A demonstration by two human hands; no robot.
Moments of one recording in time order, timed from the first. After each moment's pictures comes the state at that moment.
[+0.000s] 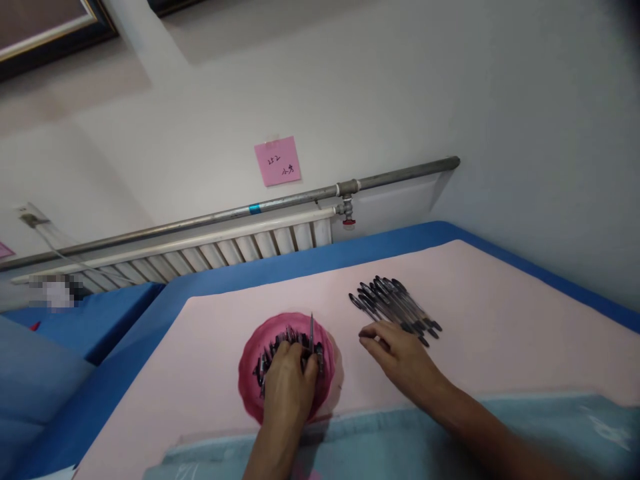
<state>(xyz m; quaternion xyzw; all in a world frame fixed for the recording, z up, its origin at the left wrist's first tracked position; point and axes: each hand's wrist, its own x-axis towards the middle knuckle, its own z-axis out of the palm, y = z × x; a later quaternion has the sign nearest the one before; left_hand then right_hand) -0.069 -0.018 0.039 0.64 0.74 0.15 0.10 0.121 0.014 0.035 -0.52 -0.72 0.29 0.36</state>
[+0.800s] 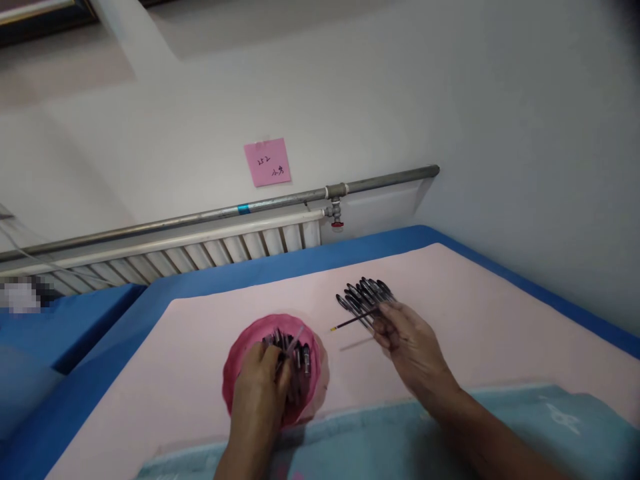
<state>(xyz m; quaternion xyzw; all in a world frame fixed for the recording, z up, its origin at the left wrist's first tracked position) -0.088 -0.029 0.042 0.66 0.68 0.31 0.08 0.124 0.020 0.054 -0.44 -0.29 0.56 0.64</state>
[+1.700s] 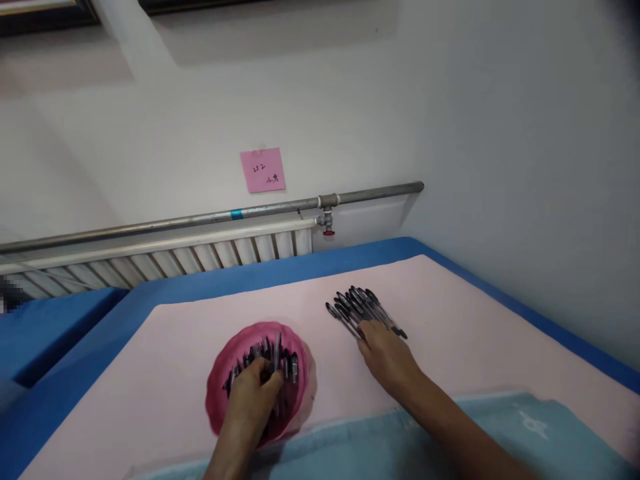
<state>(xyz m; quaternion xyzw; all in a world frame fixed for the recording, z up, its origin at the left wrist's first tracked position) -0.090 -0.014 0.030 0.54 0.73 0.27 0.31 0.147 0.038 0.019 -0.63 -0.71 0.14 0.28</state>
